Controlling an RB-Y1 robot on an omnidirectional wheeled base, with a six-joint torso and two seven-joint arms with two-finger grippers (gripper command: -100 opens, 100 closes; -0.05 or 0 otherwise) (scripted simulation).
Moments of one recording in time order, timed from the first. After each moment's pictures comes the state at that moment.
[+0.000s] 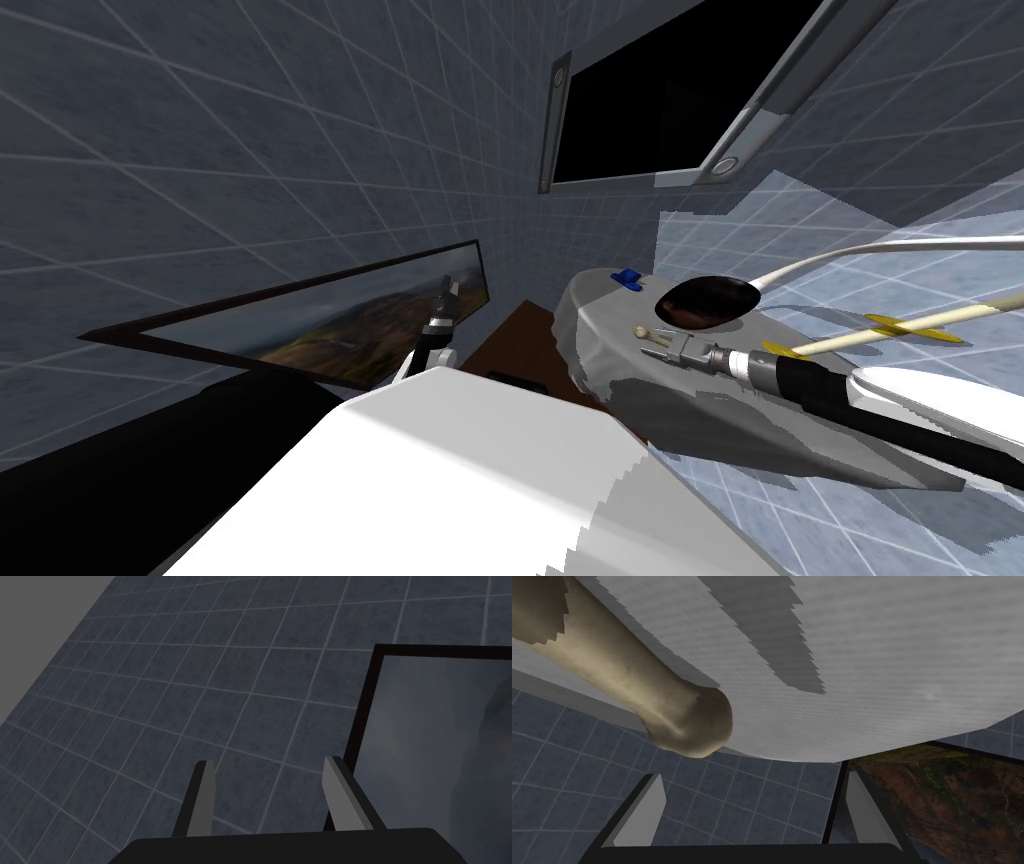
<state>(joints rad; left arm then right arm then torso) 0.54 0.02 0.02 -2.26 -0.01 -0.40 0.00 0.39 -1.56 0.01 -1.43 0.60 -0.79 0.25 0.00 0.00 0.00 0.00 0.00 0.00</state>
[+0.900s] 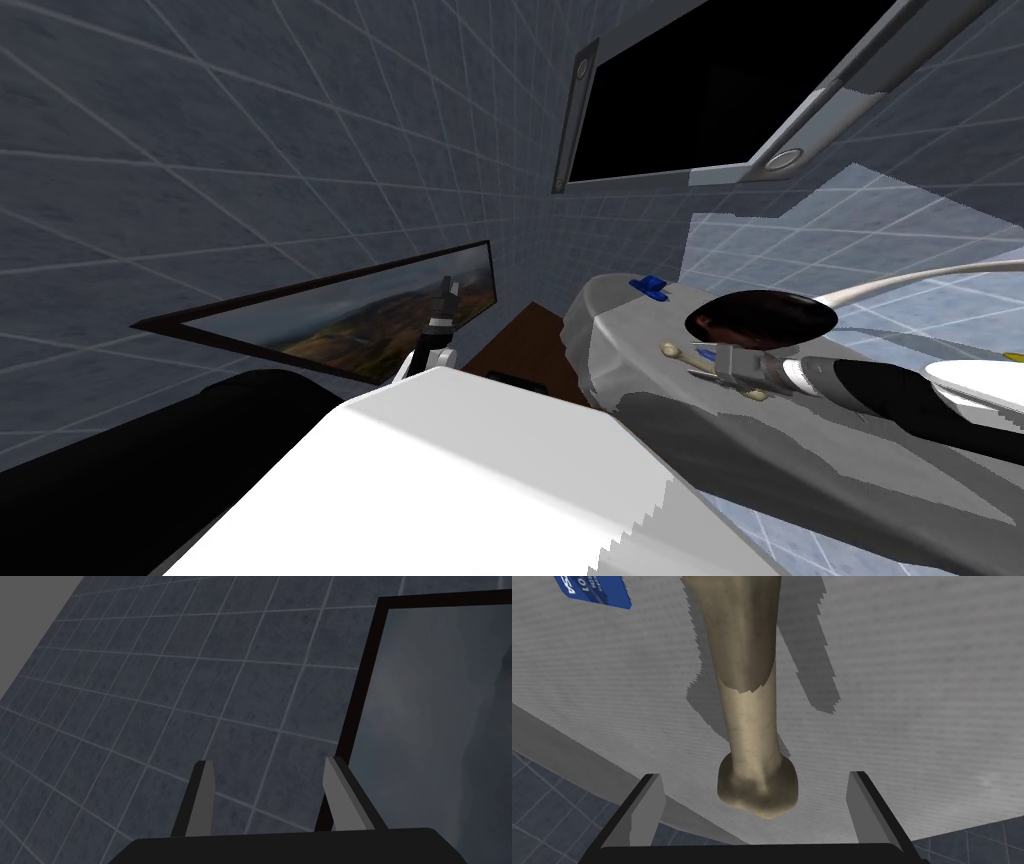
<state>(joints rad) 0.54 0.02 0.02 -2.26 -0.01 -0.40 0.00 0.37 -1.73 0.09 -1.28 0.82 -0.83 0.22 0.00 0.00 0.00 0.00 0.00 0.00</state>
